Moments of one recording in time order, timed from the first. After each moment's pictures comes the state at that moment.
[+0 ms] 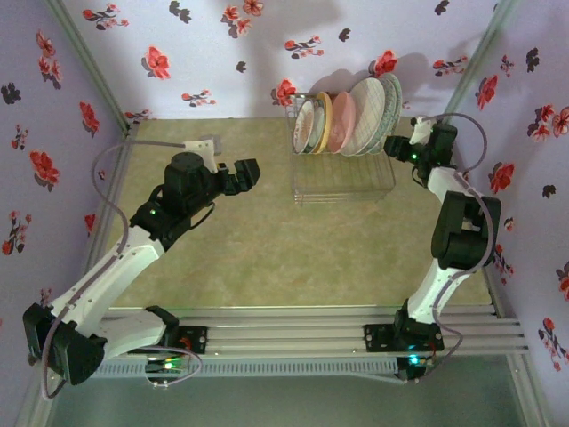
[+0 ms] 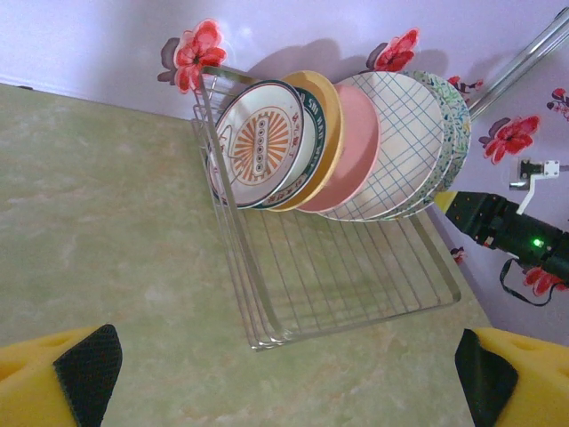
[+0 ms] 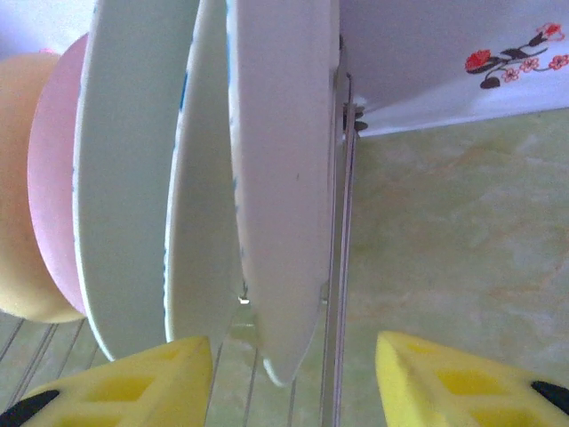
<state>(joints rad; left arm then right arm) -0.58 1.12 1.06 -0.26 -0.01 -0.54 -0.18 1.86 1.27 0.10 -0.55 0.11</state>
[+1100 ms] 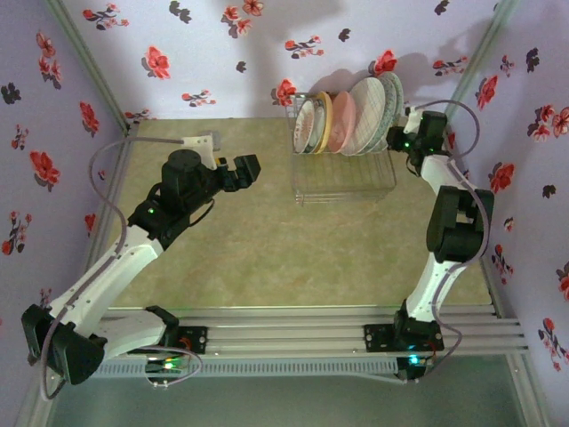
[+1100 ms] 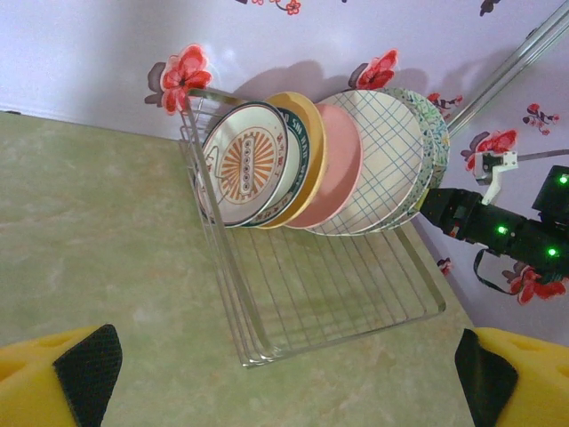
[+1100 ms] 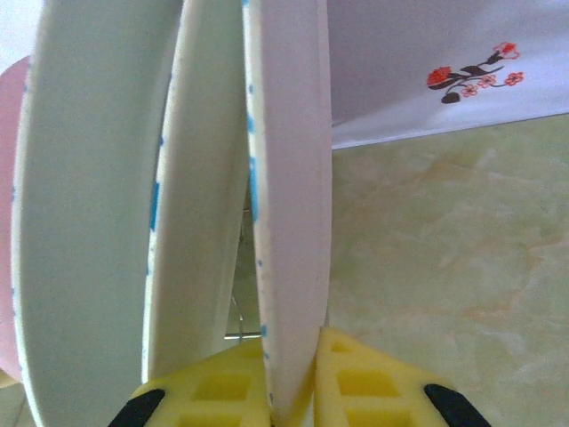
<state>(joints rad) -0.58 1.12 1.09 -0.24 -0.01 -0.54 -0.10 1.92 1.42 -0.03 -0.35 0.13</state>
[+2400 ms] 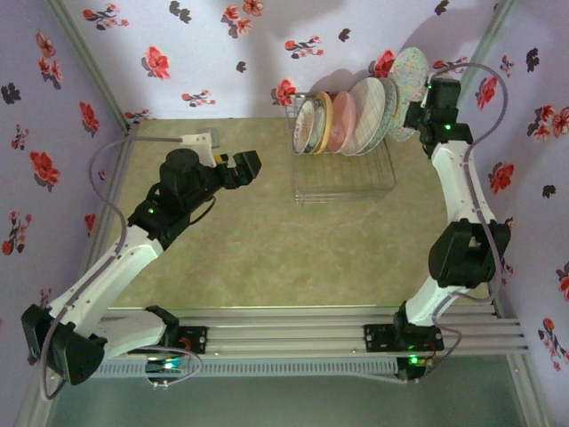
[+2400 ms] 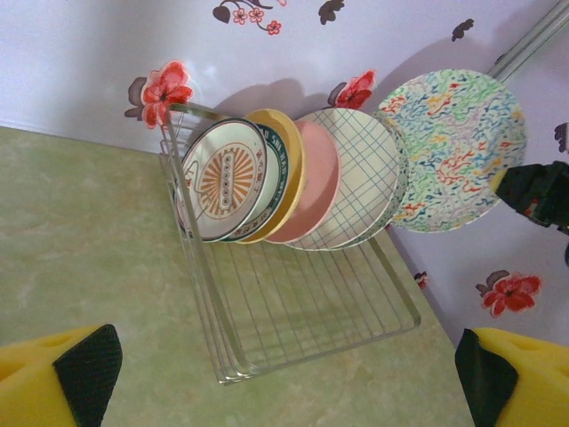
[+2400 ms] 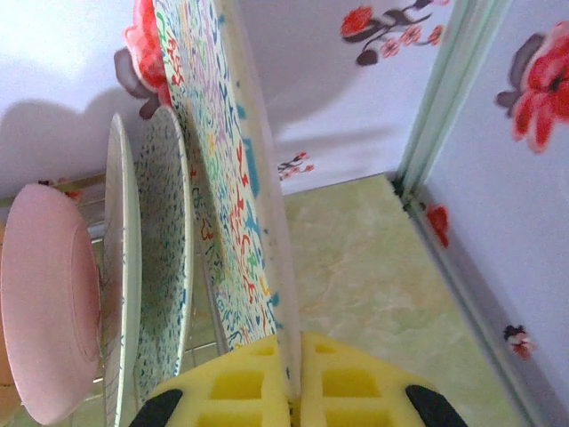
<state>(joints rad) -0.59 1.12 1.09 -0.19 0.01 -0.57 -0.03 1.68 1.69 -0.51 0.14 0.12</state>
